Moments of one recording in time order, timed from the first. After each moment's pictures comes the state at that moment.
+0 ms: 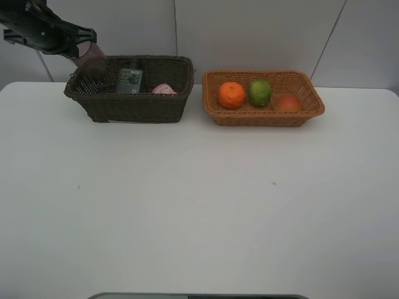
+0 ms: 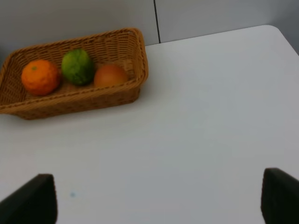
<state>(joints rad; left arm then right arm) -0.08 1.91 -1.34 0.10 0.24 -0.13 0.04 -0.01 -0.53 -0.14 1.06 0.20</state>
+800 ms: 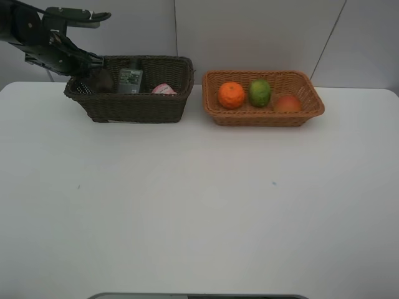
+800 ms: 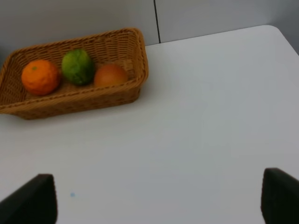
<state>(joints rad) -0.08 2.05 -1.34 0.13 0.12 -0.09 0.04 -0.01 -0.53 -0.14 1.06 0.20</state>
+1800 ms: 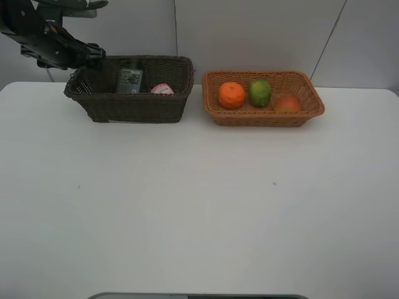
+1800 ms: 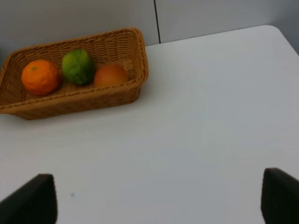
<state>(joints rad) -0.09 1.98 -1.34 0.11 0.16 -0.10 0.04 -0.01 -0.53 -0.14 1.06 0.20</state>
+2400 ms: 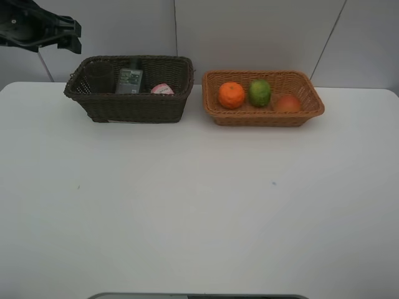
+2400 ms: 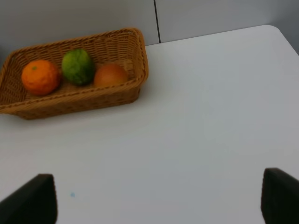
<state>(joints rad) -0.08 1.66 -1.20 0.12 0.35 -0.10 0.04 -0.01 -0.53 -0.14 1.06 0.20</state>
